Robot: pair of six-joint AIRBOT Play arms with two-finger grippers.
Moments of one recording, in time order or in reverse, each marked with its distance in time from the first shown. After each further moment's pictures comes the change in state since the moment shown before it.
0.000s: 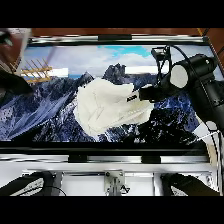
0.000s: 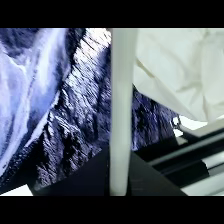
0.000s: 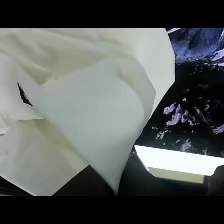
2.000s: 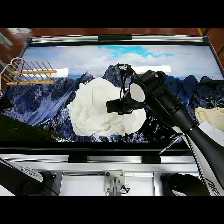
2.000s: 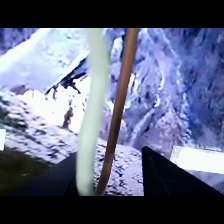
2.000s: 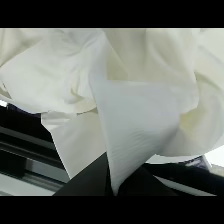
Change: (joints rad) left arm 0.729 -0.903 0.284 0.019 0.469 0.236; right arm 0.270 -0.114 0.000 0.130 -0.103 0.214
